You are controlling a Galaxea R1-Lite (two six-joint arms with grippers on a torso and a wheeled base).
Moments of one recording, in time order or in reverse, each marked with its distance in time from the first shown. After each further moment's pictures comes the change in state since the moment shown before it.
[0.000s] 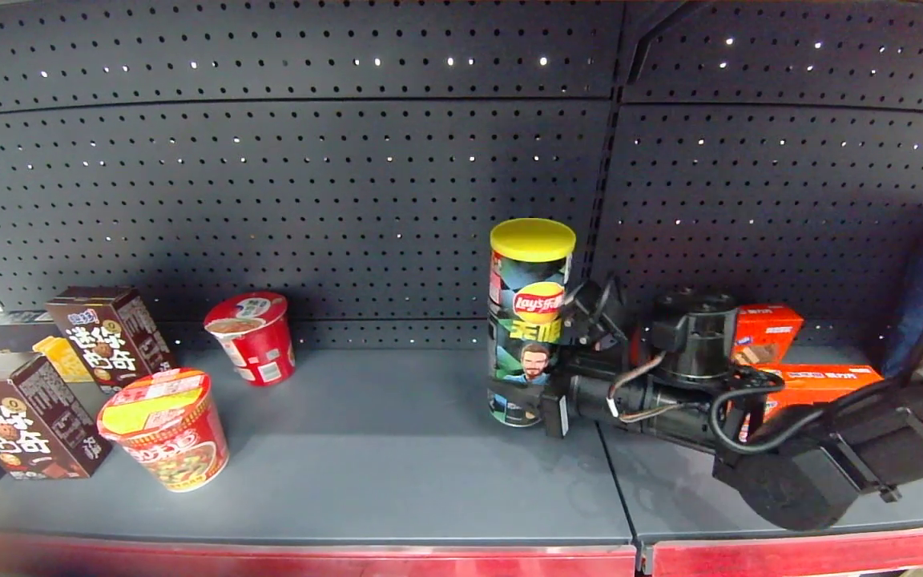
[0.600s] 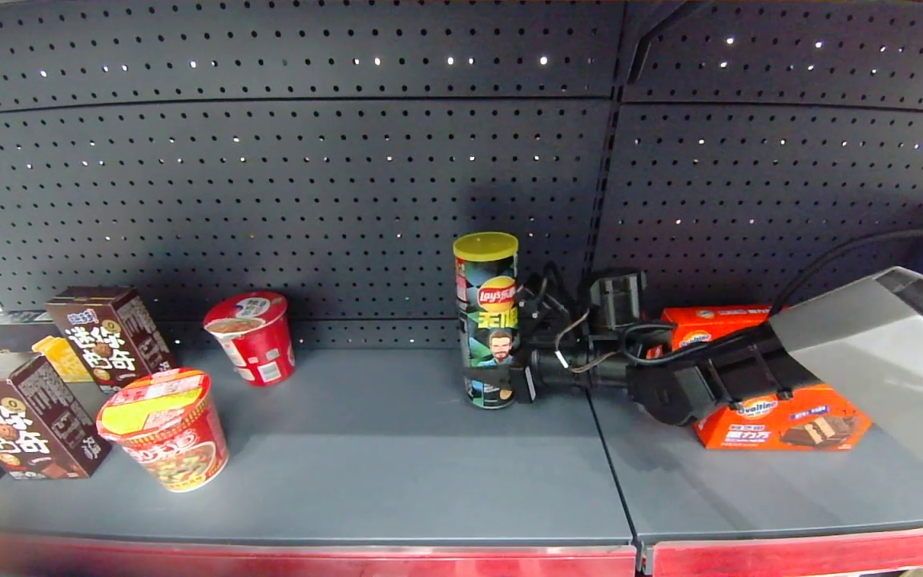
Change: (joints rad) left arm -0.001 0.058 0.014 -0.029 -0.004 -0.002; right arm -0.083 0.273 -0.499 0.382 0.225 -0.053
